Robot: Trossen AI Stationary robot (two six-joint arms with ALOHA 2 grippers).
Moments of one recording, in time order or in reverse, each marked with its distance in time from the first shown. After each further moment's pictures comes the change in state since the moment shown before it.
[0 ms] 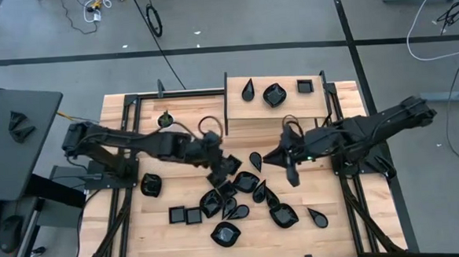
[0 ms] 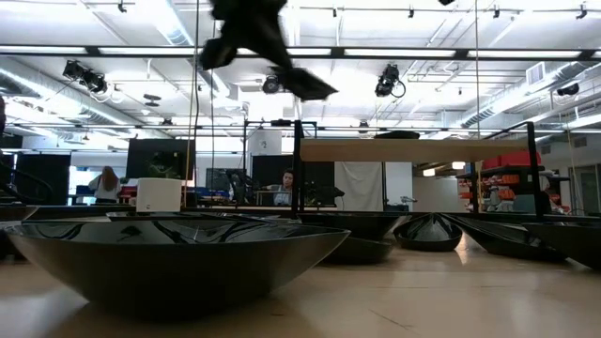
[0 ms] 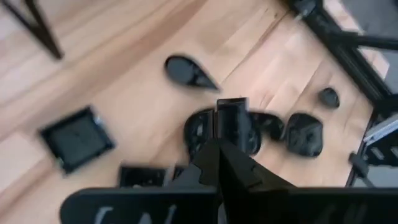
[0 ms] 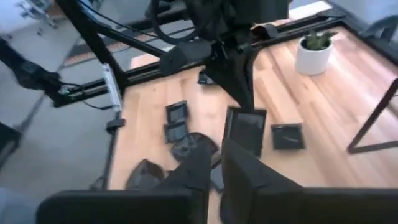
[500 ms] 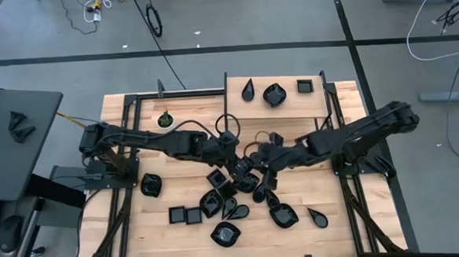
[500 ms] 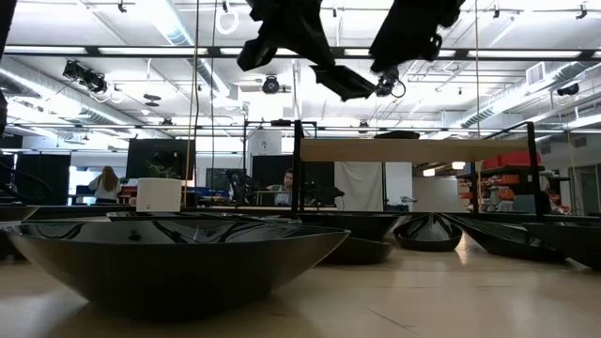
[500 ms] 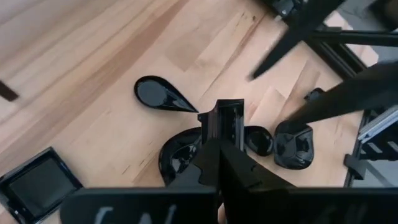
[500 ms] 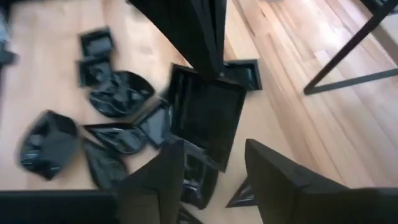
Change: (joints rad) left arm 0.022 0.161 0.172 0.013 0.045 0.104; right arm -0.041 0.254 -0.001 -0.100 0.084 0.008
